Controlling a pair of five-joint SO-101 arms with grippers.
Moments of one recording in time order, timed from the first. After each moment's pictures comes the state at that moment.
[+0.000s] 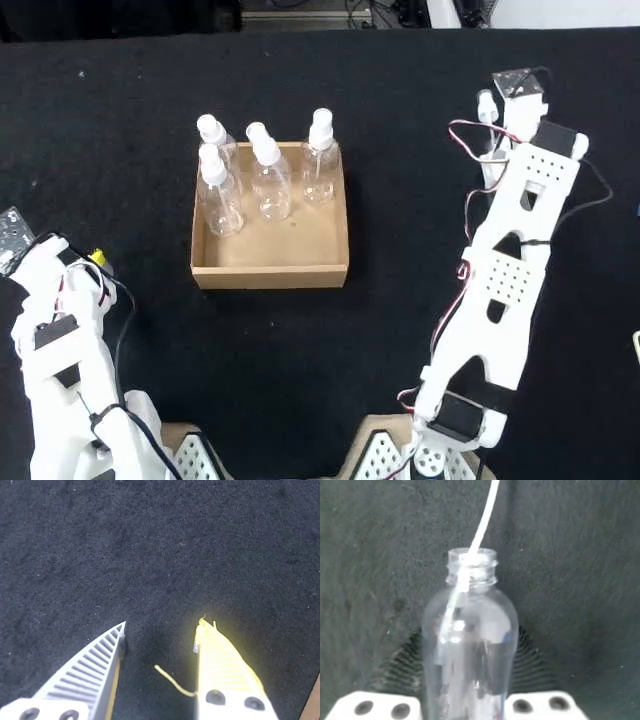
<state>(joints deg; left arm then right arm) -36.0 -45.1 77.5 19.6 6.8 23.8 78.4 -91.6 92.6 31.6</state>
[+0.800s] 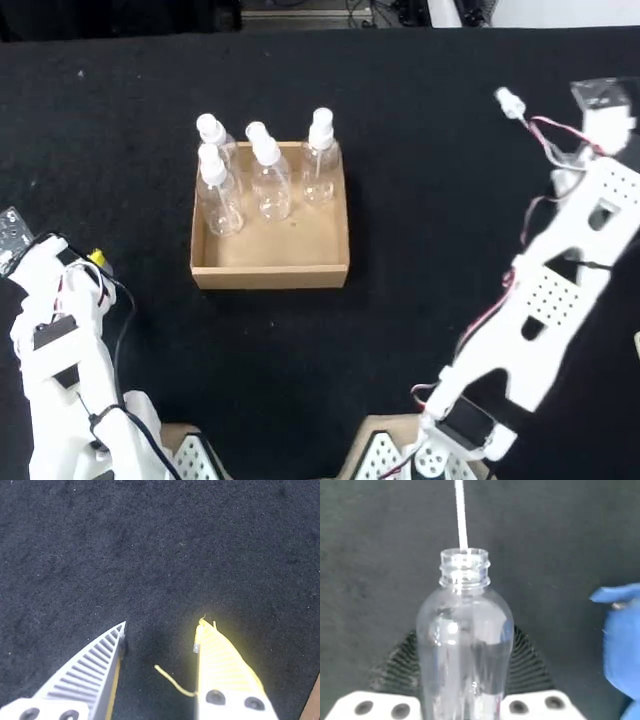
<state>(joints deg) -36.0 -45.1 77.5 19.6 6.8 38.1 69.3 -91.7 99.2 38.8</state>
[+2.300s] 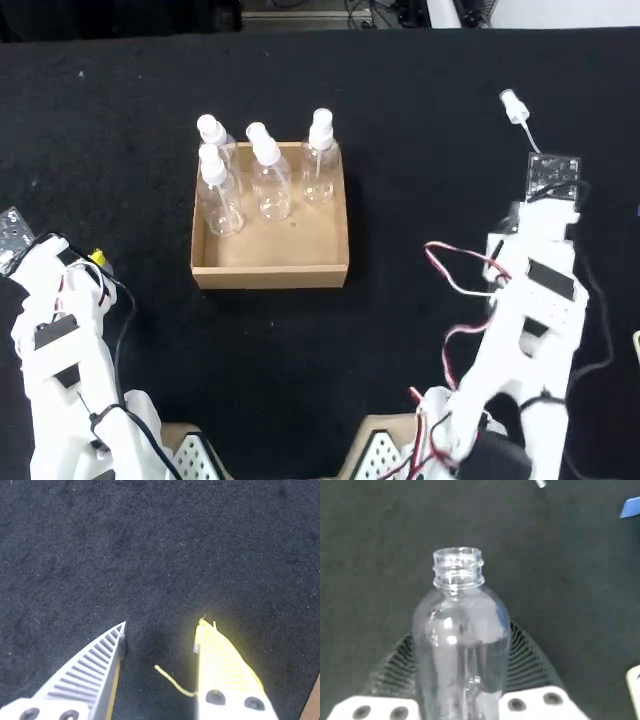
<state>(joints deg) -36.0 -45.1 77.5 19.6 6.8 29.2 -31.4 56.7 39.3 20.8</state>
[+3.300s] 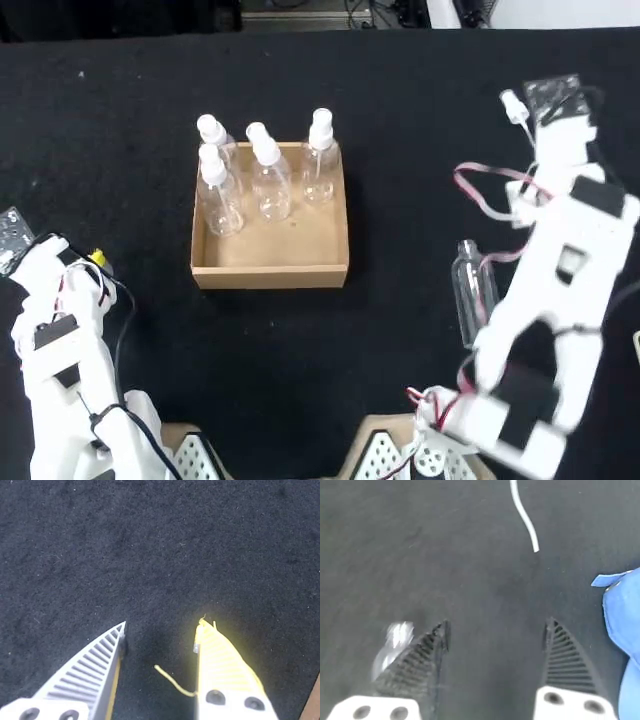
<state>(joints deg) -36.0 -45.1 77.5 19.6 6.8 28.6 -6.5 13.8 58.9 34.7</state>
